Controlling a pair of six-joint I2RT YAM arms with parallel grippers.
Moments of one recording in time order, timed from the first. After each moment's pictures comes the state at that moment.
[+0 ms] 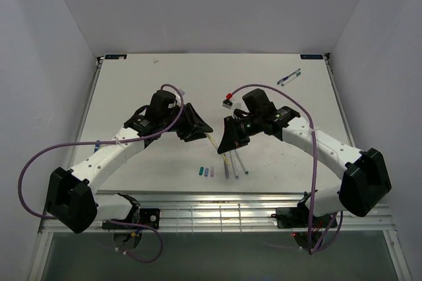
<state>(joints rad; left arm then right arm) -0.55 1.27 0.96 -0.37 0.45 -1.06 0.69 1.39 1.08 -0.55 -0.72 0.42</state>
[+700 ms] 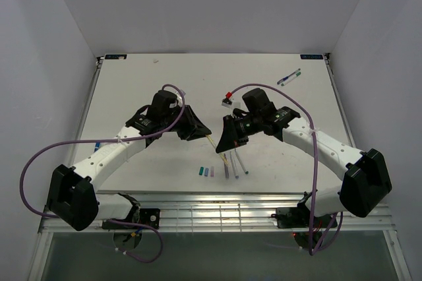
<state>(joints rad) -0.55 1.29 0.96 -0.37 0.45 -1.05 0.70 1.39 1.08 -0.52 -0.73 0.45</state>
